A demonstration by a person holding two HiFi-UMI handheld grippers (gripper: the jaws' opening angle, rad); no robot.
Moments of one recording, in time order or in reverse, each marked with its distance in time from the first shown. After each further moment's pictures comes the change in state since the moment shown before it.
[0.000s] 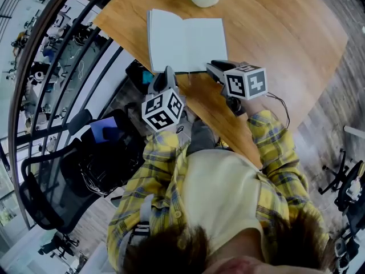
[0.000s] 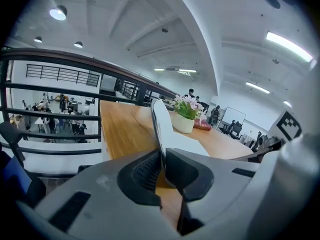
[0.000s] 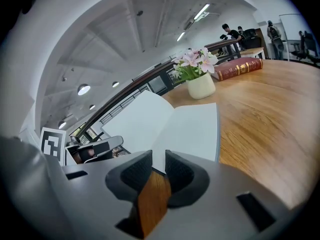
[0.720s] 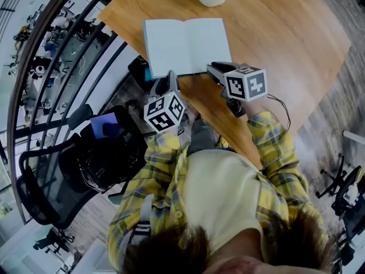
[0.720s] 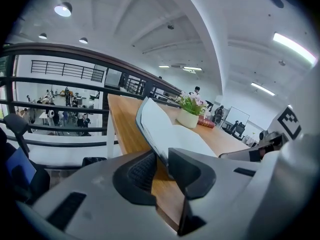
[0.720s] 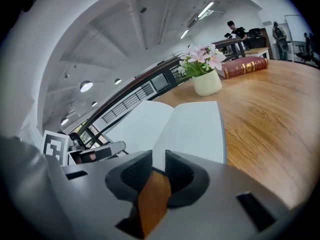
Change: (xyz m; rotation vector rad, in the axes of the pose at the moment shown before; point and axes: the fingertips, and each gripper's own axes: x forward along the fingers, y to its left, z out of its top) left arm -0.014 0.017 -0.024 -0.042 0.036 0.031; right arm 0.008 0.014 -0.011 -0.023 0.025 0.024
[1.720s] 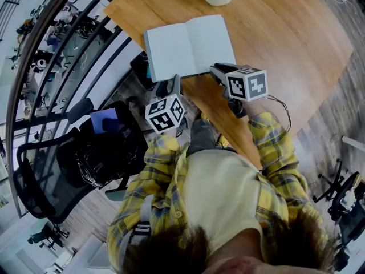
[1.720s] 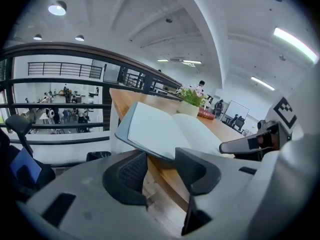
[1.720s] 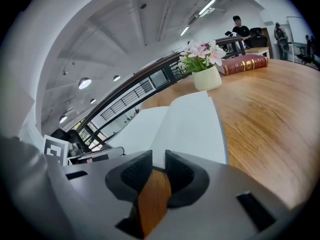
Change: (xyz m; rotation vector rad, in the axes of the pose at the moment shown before) left arm -0.011 0.011 -0.026 0.022 0.073 0.002; right arm -0.001 0.002 -0.007 -0.014 0.034 -0.027
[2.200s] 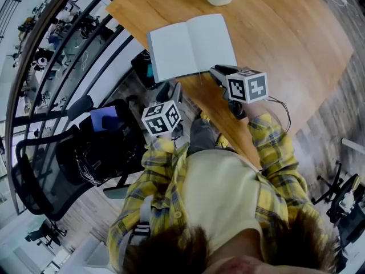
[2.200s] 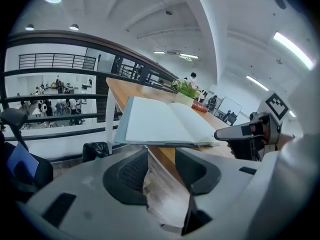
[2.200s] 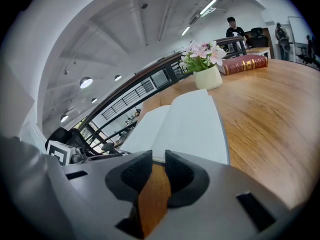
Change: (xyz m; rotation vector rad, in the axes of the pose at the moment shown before) left arm -0.015 0.000 -0.033 -0.010 0.090 -0.081; right arm -0.006 0.004 -0.010 -0.005 0.006 0.011
